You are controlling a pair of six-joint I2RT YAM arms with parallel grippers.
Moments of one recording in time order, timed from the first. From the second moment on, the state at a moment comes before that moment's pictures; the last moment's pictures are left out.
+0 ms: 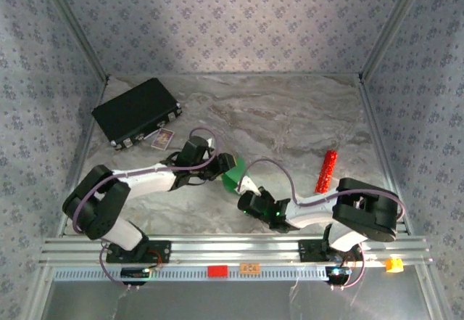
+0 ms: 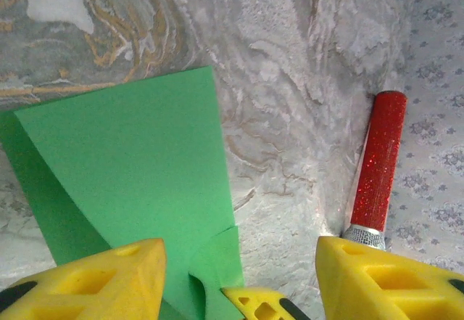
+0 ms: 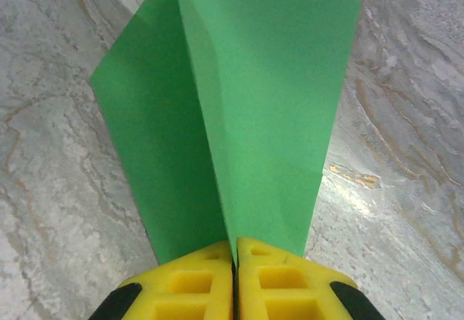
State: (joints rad) left arm -0.70 1.50 0.66 0.16 0.34 -1.08; right arm 1.21 1.50 0.44 0.18 0.55 0.27
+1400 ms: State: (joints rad) left arm -0.69 1.50 0.64 0.15 0.30 -1.09; right arm 0.84 1.45 0.30 0.49 -0.11 0.69
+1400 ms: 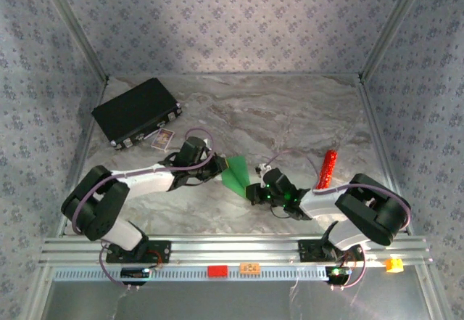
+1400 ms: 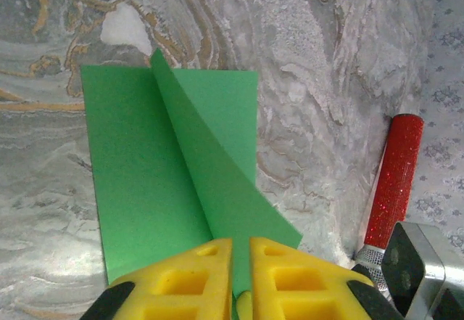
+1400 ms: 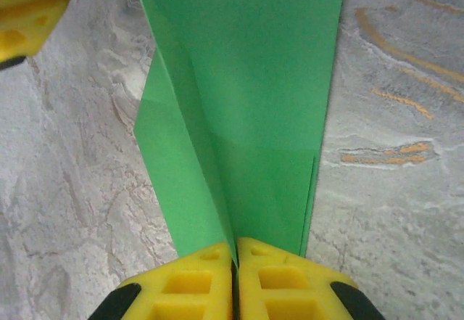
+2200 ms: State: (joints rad) left arm -0.73 1.66 0.71 0.25 0.41 -1.09; right arm 0.83 1.42 0.32 0.42 -0.15 0.74
